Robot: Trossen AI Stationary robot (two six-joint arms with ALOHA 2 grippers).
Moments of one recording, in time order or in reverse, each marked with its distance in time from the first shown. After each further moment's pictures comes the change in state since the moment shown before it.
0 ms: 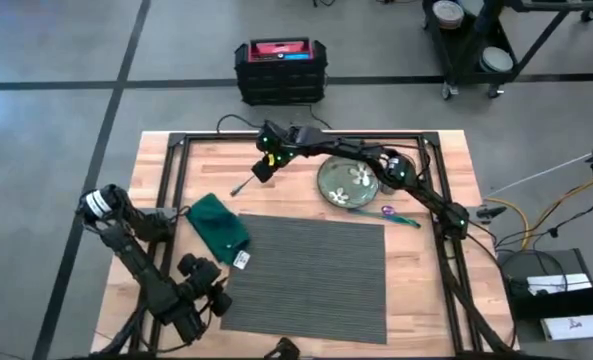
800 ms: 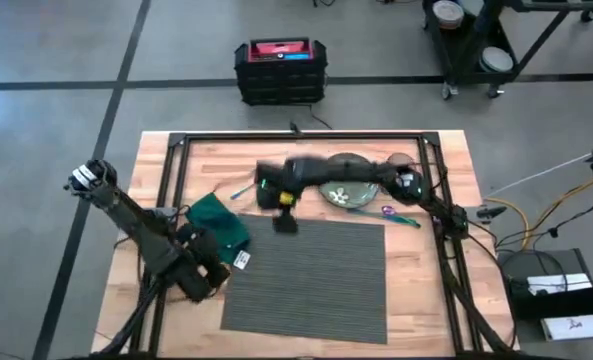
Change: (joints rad) left arm 0.291 -0.336 -0.132 -0.040 0.115 0.467; right arm 0.329 -0.173 -0.151 -0.146 -0.234 -0.527
